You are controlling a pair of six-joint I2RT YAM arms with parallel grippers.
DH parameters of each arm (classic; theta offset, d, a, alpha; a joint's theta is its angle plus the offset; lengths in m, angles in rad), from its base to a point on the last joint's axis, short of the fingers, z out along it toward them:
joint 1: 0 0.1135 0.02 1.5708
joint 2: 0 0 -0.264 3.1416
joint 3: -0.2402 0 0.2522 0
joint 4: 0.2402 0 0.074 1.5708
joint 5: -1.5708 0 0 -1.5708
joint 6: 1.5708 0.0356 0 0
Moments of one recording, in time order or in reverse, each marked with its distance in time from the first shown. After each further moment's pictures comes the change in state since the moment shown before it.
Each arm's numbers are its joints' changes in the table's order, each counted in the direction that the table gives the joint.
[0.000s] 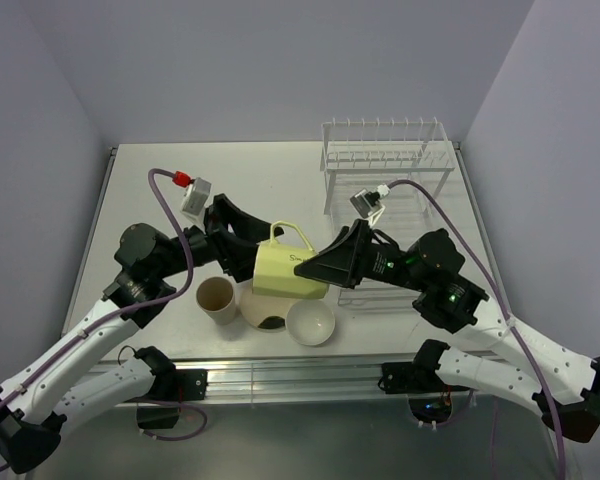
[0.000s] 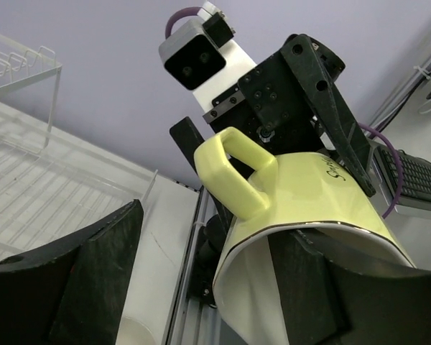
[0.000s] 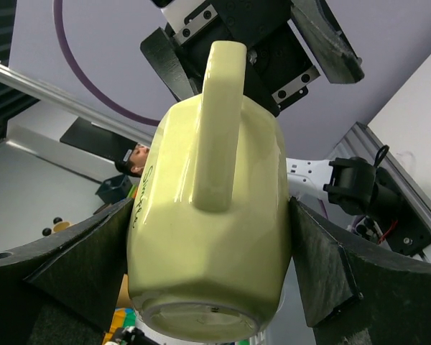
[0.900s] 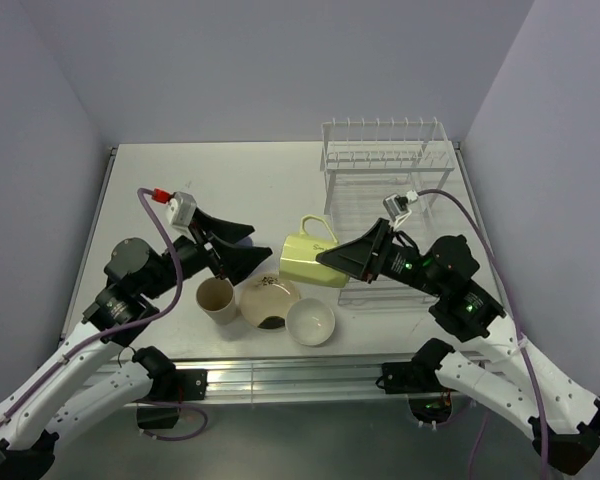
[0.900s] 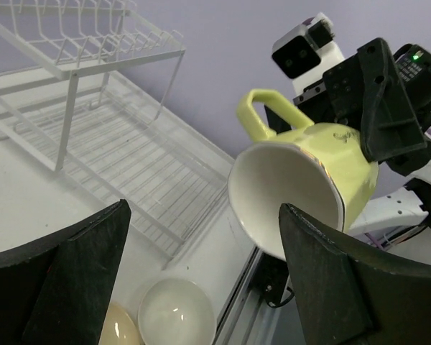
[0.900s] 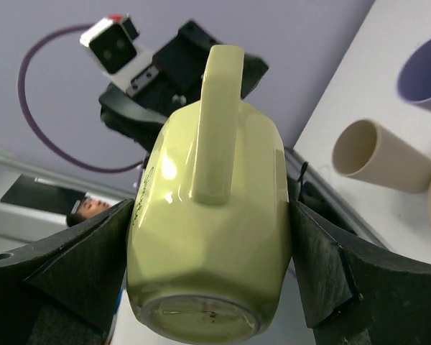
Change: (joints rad) left arm 0.004 0.158 0.045 0.294 0.300 0.155; right arm -0.185 0.140 0.080 0.186 -0.021 -0.047
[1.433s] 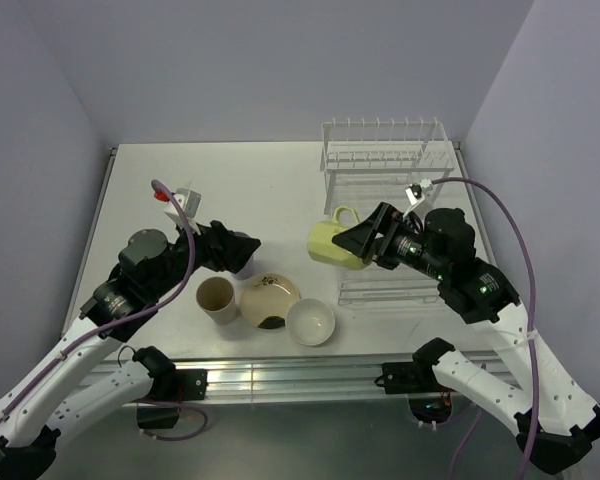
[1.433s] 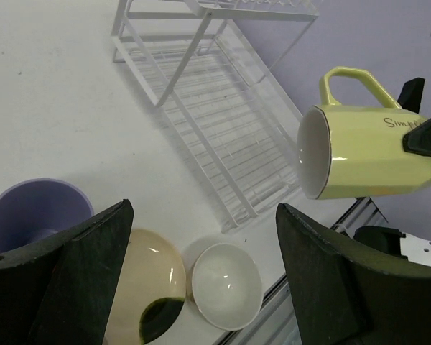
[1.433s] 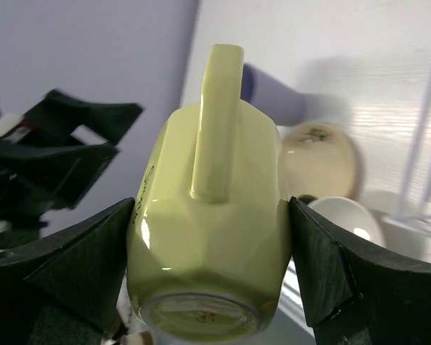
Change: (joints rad) left arm 0.004 -0.030 -0.054 0.306 0.286 -0.003; right arm -0.175 -0.096 -0.209 0.499 -0.152 -0.243
